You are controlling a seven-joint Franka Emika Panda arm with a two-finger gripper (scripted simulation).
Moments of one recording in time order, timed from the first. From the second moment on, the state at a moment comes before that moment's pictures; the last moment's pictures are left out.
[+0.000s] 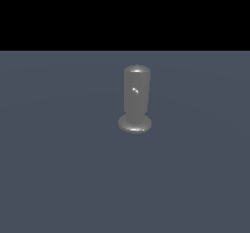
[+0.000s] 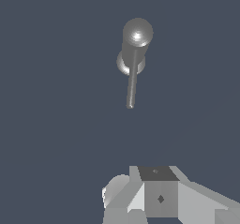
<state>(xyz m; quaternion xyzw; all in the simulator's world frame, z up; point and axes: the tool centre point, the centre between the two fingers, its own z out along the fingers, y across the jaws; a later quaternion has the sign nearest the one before) -0.241 -0.004 0.503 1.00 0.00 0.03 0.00</state>
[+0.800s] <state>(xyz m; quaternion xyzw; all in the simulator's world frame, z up) -0.229 0.002 0.453 1.00 -0.01 0.03 0.00</state>
